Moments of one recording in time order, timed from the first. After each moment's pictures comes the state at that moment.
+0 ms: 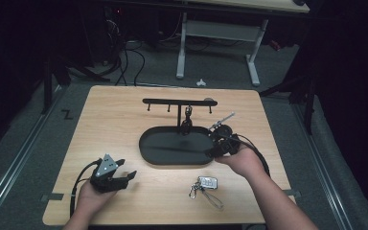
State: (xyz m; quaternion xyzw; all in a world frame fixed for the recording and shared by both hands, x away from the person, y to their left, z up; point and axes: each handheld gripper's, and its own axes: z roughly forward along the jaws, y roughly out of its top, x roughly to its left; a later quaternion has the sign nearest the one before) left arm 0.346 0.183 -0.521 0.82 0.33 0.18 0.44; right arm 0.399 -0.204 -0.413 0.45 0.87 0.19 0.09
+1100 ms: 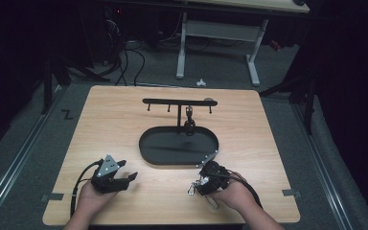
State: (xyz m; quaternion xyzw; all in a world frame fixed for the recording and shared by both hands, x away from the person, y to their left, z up) left arm 0.345 0.180 -0.522 0.82 0.32 0.17 0.43; right arm 0.342 -0.184 -0.498 0.40 0.90 0.15 0.07
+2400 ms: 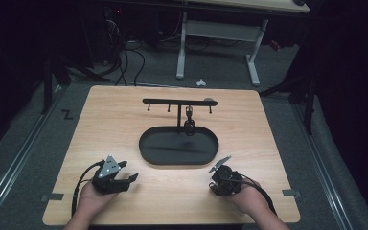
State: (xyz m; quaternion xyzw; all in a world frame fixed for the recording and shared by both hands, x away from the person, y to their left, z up) left arm 0.344 0.178 -0.523 0.83 0.32 0.17 0.43; right arm 0.326 -0.214 -0.493 0.40 0.90 0.13 0.08
